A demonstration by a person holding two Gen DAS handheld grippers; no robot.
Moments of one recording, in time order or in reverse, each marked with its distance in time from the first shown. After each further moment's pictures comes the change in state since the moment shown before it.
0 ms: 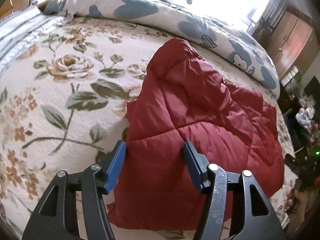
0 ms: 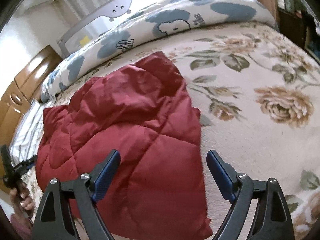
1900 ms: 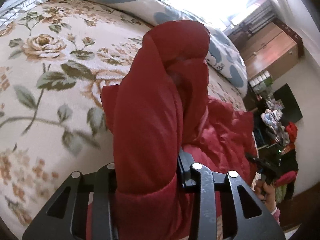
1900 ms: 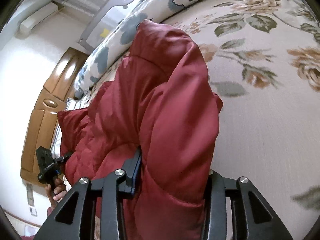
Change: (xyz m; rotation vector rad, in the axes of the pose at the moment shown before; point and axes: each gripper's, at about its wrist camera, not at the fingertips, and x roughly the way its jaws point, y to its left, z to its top) left arm -0.027 -0.003 -0.008 -0.055 0.106 -0.294; right arm 0.012 -0.011 -0.005 0.095 0.192 0.339
